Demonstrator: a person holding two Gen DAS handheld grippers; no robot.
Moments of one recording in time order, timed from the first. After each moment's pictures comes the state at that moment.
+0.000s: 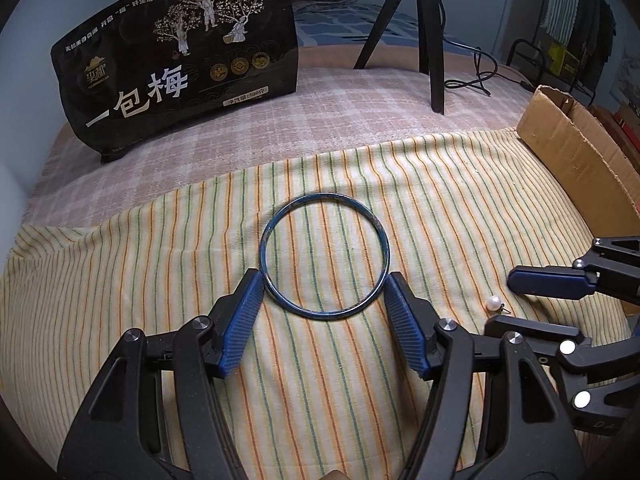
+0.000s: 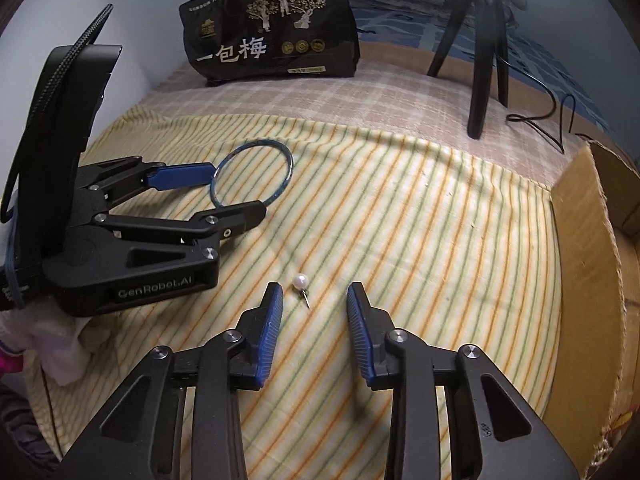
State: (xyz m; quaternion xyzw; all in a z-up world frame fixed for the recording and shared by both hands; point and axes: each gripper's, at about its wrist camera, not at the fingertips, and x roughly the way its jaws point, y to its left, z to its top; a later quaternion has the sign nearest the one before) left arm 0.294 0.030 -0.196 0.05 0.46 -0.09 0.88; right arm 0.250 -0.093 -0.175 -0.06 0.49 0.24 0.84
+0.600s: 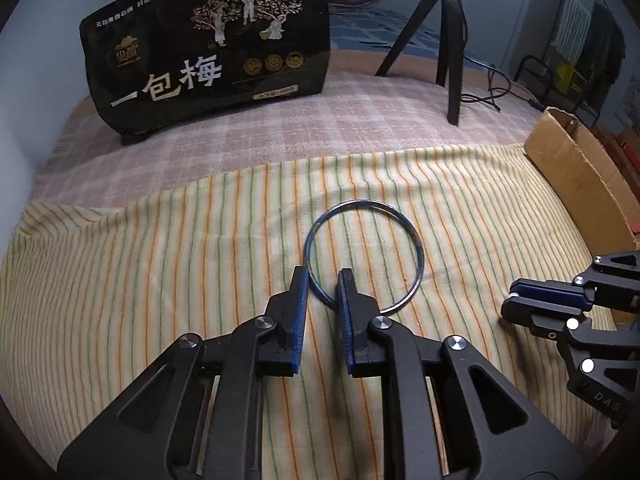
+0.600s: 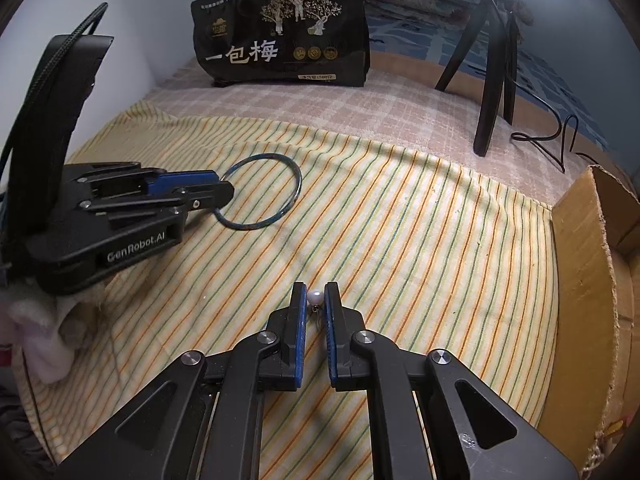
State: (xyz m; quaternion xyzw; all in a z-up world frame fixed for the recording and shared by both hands) left arm 0.288 0.053 -0.191 0.01 0.46 -0.08 0.88; right arm 0.245 -0.084 -0.168 -0.08 0.48 0.24 0.84
